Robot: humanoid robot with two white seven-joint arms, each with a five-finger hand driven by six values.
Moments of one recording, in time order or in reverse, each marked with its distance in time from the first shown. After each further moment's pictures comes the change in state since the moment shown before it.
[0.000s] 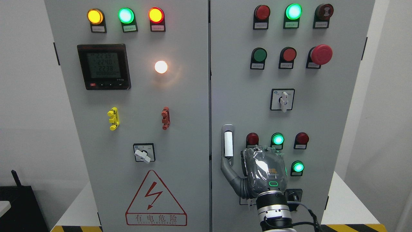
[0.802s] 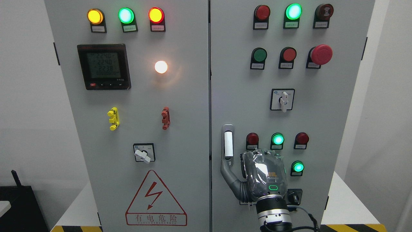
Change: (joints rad) left arm 0.000 0.000 0.000 0.000 0.000 0.000 0.000; right arm 0.021 -0.001 0.007 -0.016 0.001 0.000 -0.006
